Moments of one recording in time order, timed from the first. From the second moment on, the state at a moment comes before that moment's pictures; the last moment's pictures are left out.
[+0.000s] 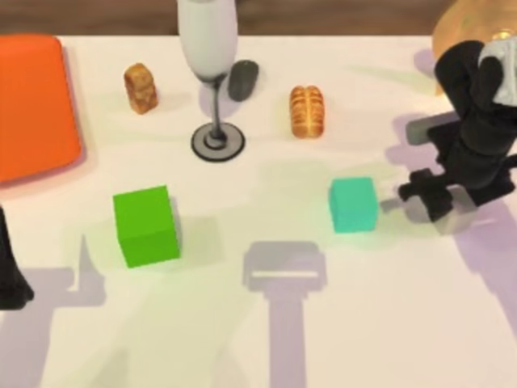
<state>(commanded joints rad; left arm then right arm) 0.00 0.00 0.00 0.00 0.00 0.00 0.21 2.17 1.47 -0.84 0.00 -0.09</state>
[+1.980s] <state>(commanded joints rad) 0.00 0.00 0.00 0.00 0.00 0.00 0.70 1.81 1.30 -1.04 0.02 0.70</state>
